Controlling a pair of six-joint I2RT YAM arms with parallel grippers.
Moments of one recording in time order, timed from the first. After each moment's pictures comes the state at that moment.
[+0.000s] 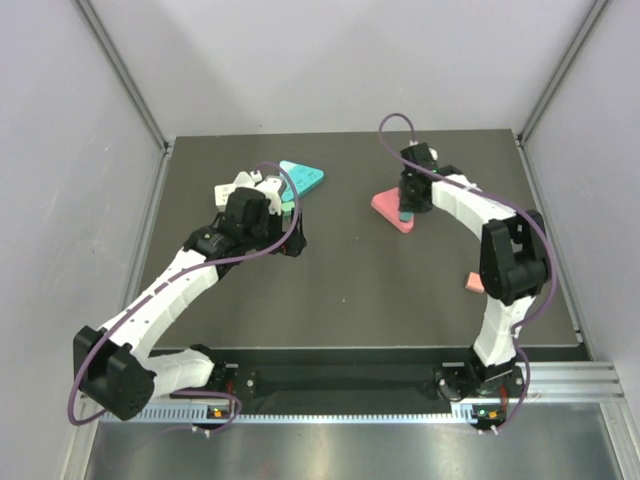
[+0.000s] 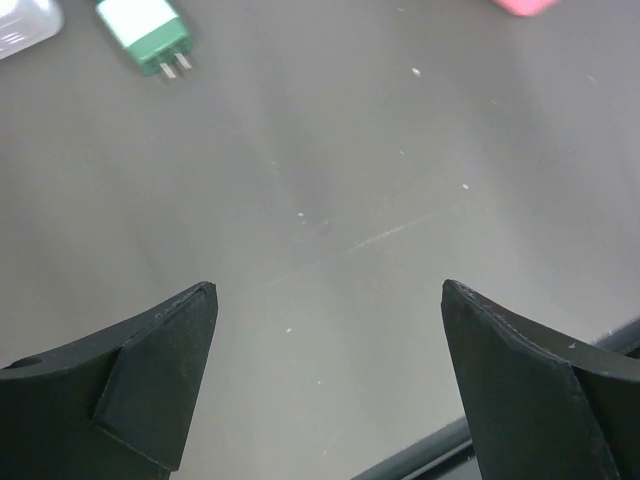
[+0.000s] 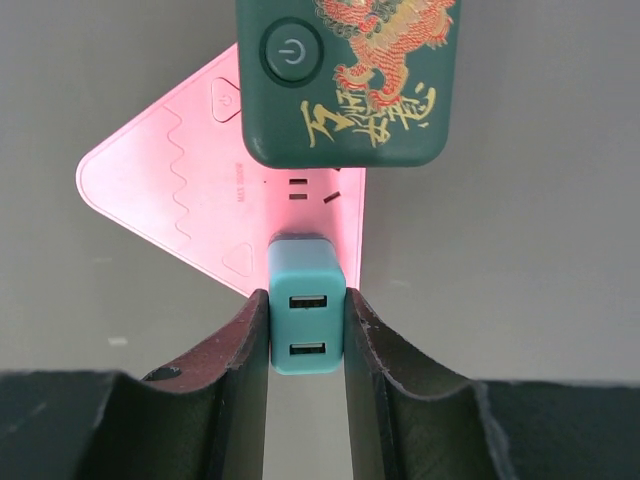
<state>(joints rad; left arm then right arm) -0.50 1.18 1.00 -0.50 0.07 -0.26 0.36 1.91 1.47 -0.56 0.20 0.40</state>
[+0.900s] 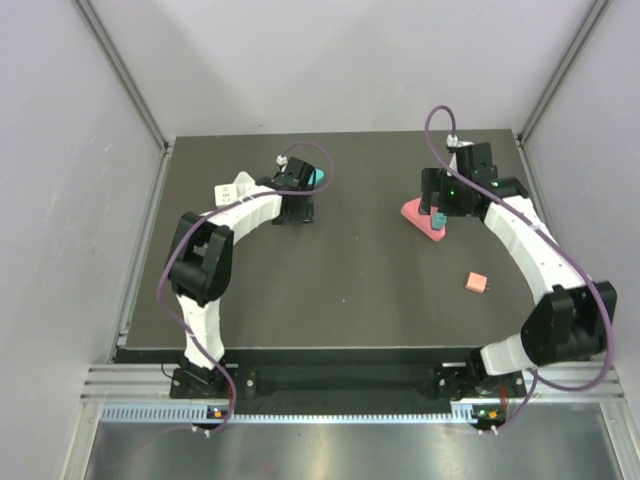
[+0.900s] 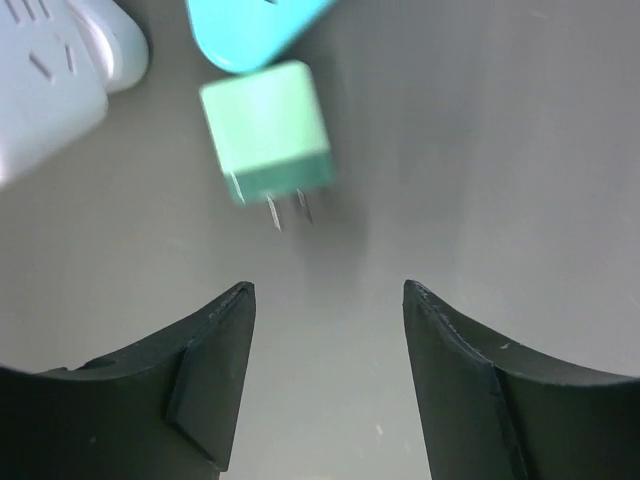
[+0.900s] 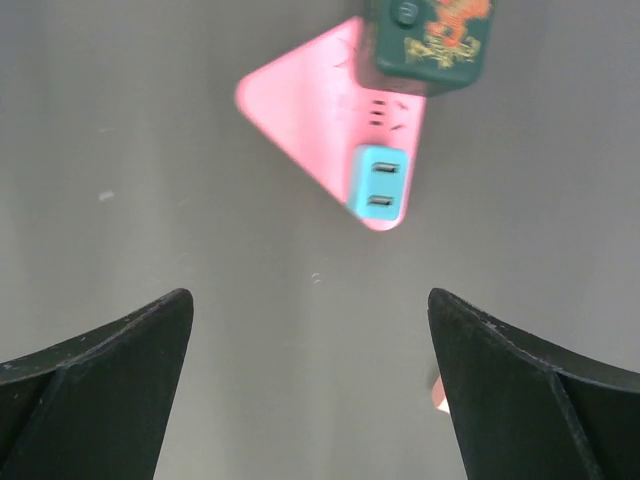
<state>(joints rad) -0.47 1.94 1.46 -0.55 -0.24 -0.44 0.21 1.48 1.30 -0.72 0.06 0.20</state>
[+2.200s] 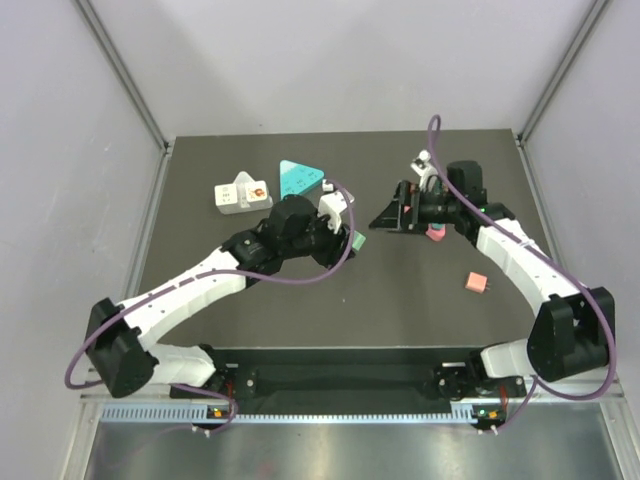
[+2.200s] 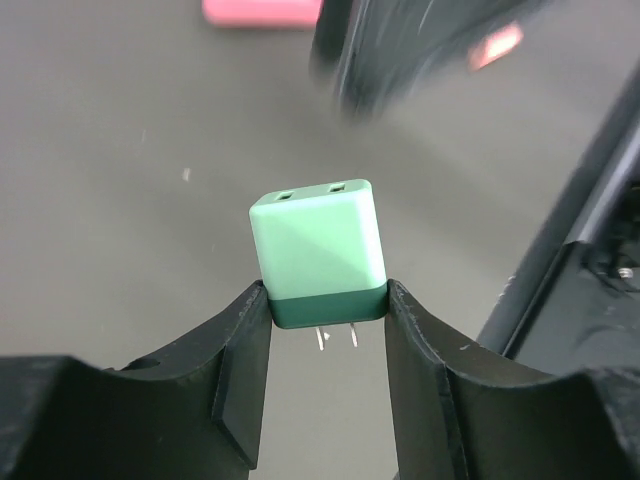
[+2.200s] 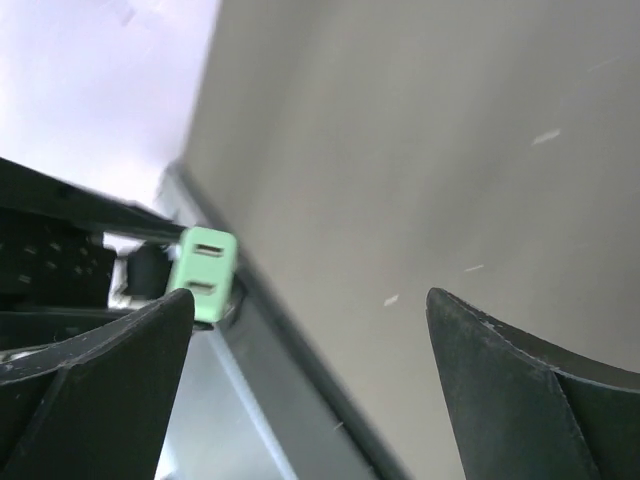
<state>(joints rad) -0.80 1.32 1.08 -0.29 0.18 -0.09 0.25 1.35 1.05 -0.33 -0.78 0.45</state>
